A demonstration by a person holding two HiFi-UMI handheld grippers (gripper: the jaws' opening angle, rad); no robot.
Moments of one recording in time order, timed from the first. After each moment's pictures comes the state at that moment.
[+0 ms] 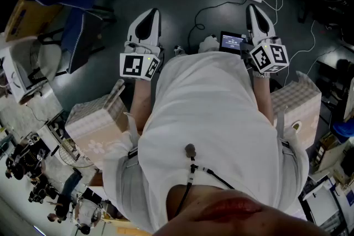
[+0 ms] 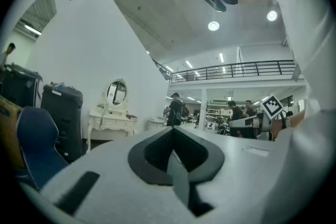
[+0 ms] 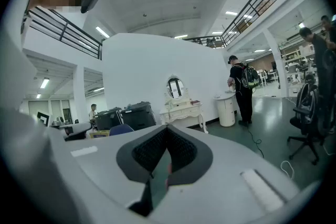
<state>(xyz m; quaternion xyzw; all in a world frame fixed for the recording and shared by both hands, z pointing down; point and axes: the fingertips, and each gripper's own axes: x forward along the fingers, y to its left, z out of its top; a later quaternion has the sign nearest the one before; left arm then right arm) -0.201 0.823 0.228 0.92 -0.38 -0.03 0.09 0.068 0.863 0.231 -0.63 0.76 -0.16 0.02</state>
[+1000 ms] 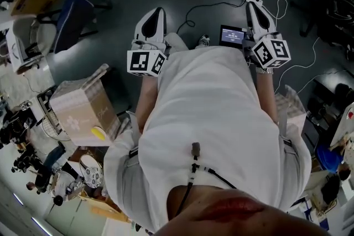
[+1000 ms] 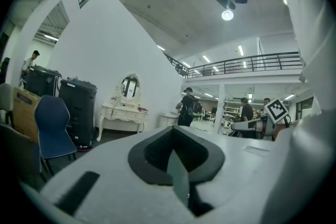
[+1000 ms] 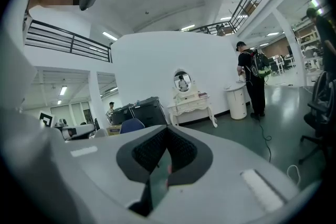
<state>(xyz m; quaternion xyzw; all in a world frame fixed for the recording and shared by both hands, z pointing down) 0.001 0.870 0.245 0.87 -0.48 -0.02 0.13 0.268 0.866 0.255 -0.55 0.81 -0.20 0.00</state>
